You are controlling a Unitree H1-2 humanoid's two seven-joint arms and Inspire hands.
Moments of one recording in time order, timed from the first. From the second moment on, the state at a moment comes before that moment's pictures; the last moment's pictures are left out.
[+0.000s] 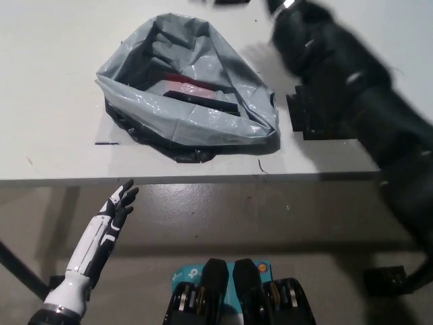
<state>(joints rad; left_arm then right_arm) -0.06 0.22 -0.05 -0.12 0.06 -0.01 -0.12 -1.39 -0.15 0.51 1.11 -0.49 -0.30 -0.37</state>
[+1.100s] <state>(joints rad) -0.09 0.21 -0.01 -0.02 0.04 -0.02 -0.12 -0.15 -0.27 0.27 -0.02 -0.34 -0.31 -0.30</state>
